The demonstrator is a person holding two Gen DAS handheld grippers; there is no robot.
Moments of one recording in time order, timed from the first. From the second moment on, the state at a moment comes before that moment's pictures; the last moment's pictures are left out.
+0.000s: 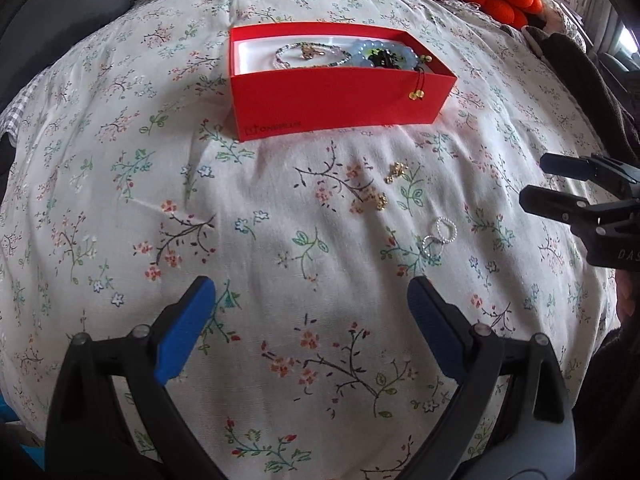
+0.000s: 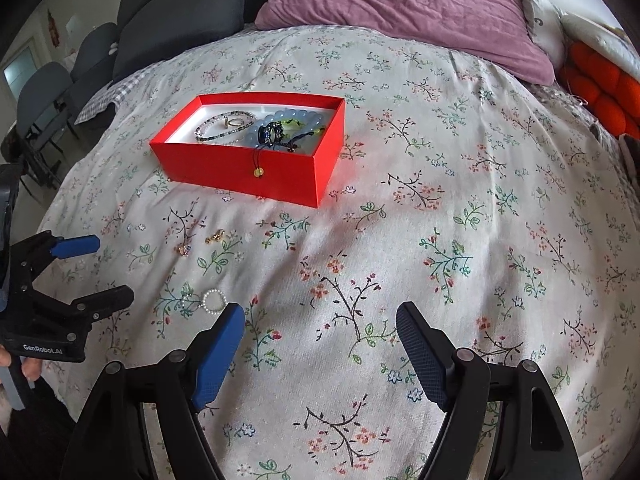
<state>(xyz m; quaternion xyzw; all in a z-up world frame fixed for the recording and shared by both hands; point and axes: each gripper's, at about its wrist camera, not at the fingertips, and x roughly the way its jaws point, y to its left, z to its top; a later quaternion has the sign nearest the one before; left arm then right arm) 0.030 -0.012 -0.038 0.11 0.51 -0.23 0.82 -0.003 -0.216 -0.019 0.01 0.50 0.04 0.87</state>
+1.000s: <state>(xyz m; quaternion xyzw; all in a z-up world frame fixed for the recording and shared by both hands) 0.021 -0.016 -0.035 0.11 0.51 -0.26 0.81 0.014 -0.122 -0.064 -0.15 0.51 0.14 0.83</state>
